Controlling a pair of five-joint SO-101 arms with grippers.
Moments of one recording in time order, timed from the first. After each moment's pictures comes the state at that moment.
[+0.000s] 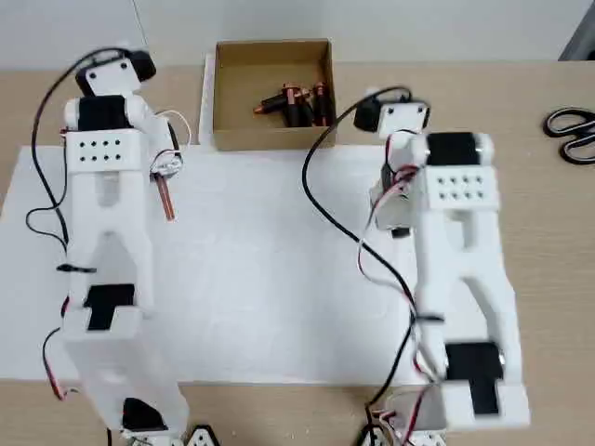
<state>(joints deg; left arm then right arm) -6.9 20.1 -34.9 99.6 19.7 -5.9 -4.7 -6.0 94.4 9.4</state>
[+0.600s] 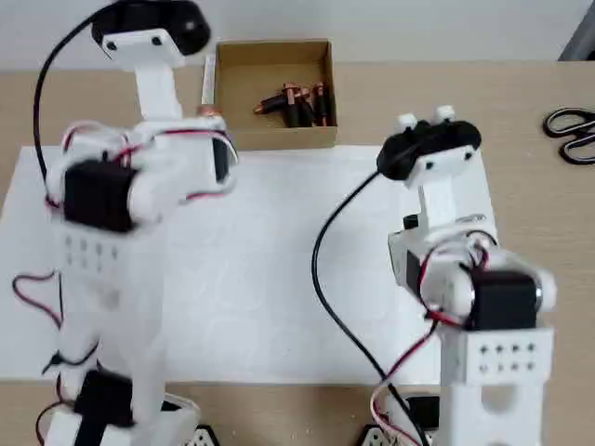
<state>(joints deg) 12.0 -10.9 -31.7 99.7 19.7 -5.9 -47.5 20.6 87.3 9.4</state>
